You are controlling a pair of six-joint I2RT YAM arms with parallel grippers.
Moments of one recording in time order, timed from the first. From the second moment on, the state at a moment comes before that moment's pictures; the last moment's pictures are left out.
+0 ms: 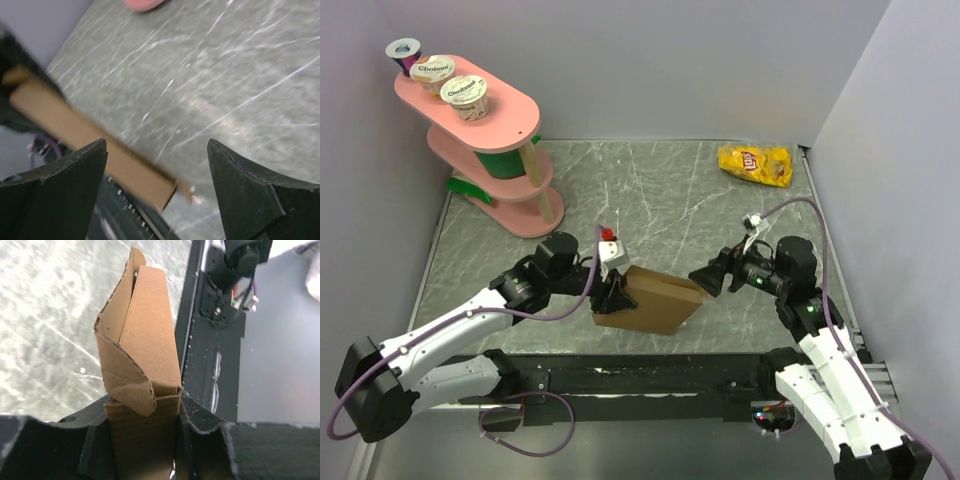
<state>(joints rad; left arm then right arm) -0.79 1.04 0.72 -0.12 0.65 -0.04 0.25 0.65 0.61 -0.30 -0.61 0.30</state>
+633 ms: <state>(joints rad) -0.72 1.00 0.71 -0.11 0.69 -0.05 0.61 0.53 0.62 -0.21 -0.38 0.42</state>
